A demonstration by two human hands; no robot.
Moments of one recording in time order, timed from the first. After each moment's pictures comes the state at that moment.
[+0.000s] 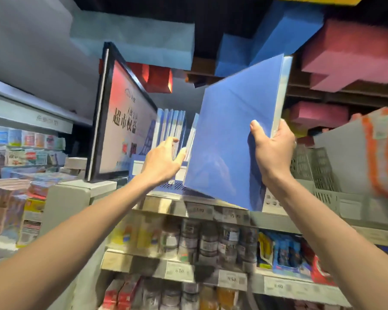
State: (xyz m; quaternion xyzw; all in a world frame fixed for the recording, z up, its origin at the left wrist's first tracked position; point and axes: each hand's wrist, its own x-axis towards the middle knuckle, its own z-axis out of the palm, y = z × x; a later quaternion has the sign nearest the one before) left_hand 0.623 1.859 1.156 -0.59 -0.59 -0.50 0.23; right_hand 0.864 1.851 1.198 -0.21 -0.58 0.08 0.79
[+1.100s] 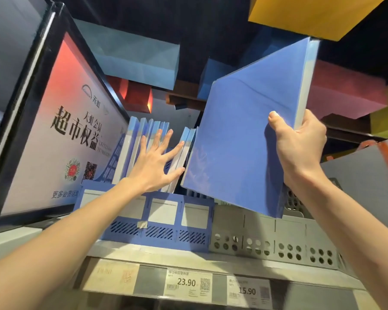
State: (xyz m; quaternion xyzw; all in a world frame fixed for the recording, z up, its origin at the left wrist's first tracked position) left_hand 0.548 2.071 1.215 -0.63 -0.52 -0.36 0.45; right_hand 0.850 1.962 1.265 -0.20 -0.54 -0.02 0.82
